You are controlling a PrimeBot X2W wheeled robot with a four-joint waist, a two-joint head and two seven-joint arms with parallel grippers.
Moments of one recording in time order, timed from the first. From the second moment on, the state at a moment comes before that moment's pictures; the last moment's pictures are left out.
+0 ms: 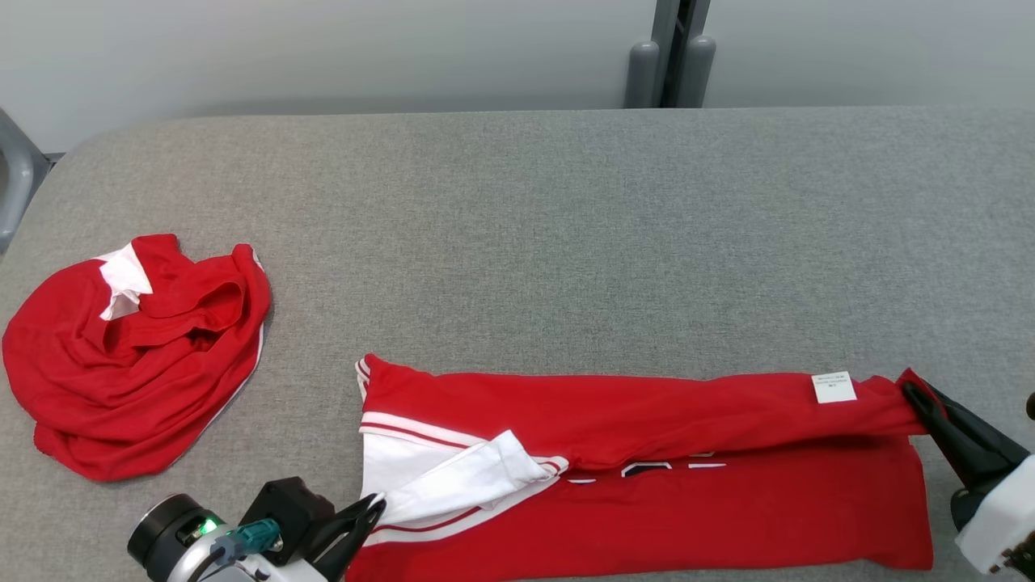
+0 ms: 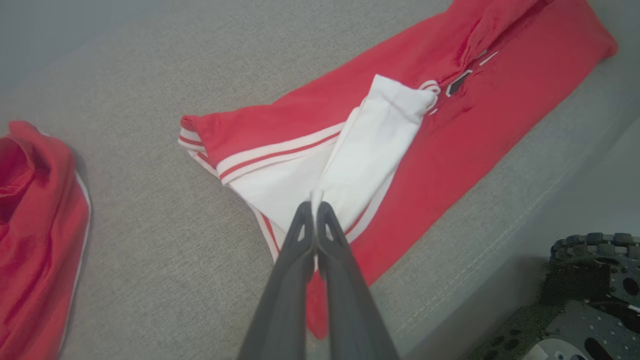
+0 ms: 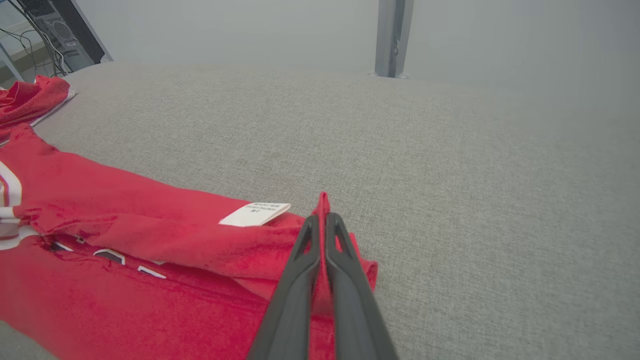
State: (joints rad) left arm -0.17 0.75 -0.82 -0.25 -0.63 0.16 0.24; right arm -0.25 -0.76 0.63 0.29 0.86 0.13 -0.22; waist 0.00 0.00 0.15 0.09
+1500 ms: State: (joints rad) left arm -0.15 0.41 -0.62 0.11 -0.64 0.29 -0.26; right arm -0.10 -0.31 0.20 0.44 0.71 0.13 -0.18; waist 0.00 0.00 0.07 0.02
